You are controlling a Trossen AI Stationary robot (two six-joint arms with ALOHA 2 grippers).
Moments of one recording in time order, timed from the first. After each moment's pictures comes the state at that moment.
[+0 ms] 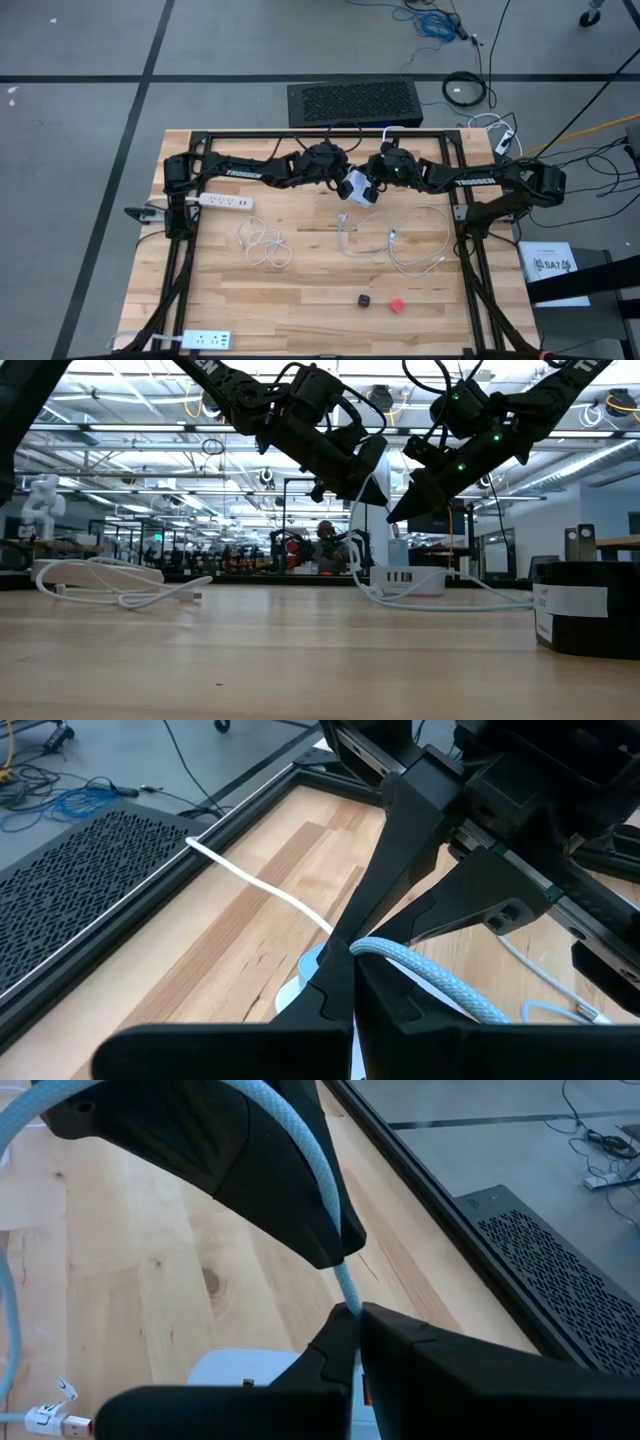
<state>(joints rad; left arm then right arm) 0.24 1.89 1.28 0.20 -0.11 -0.12 -0.40 1.38 0.59 0.20 0.12 -0.12</state>
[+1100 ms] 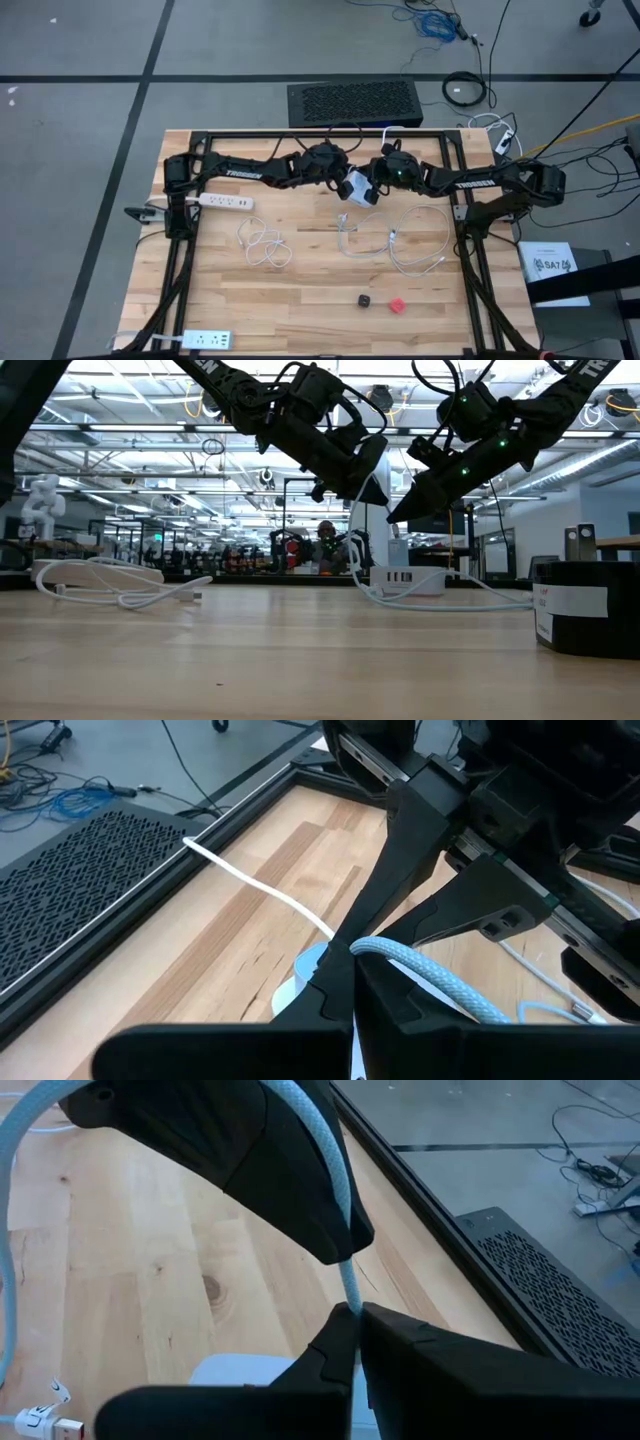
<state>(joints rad) 0.24 1.89 1.29 0.20 -0.11 -0.12 -0.39 1.38 0.53 0.32 0.13 -0.15</state>
